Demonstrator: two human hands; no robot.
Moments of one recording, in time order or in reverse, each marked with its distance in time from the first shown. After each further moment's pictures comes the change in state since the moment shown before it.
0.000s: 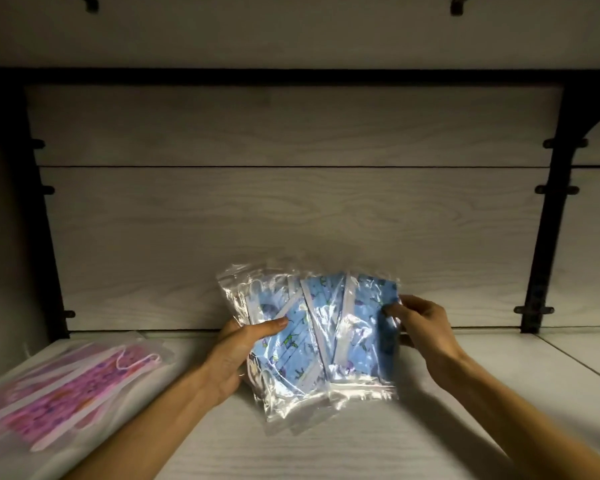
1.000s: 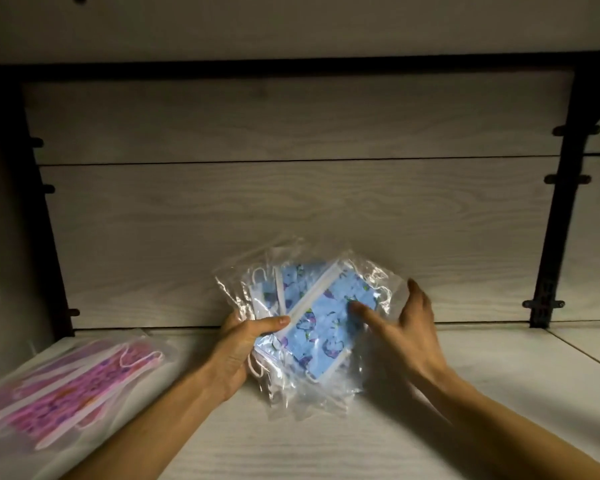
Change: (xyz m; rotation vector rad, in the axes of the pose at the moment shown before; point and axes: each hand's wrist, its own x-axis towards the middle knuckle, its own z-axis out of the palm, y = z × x) left_hand -0.003 0.002 0.007 -0.082 0.051 0.039; right_hand -0.025 0.003 0.030 -0.390 0.115 -0.144
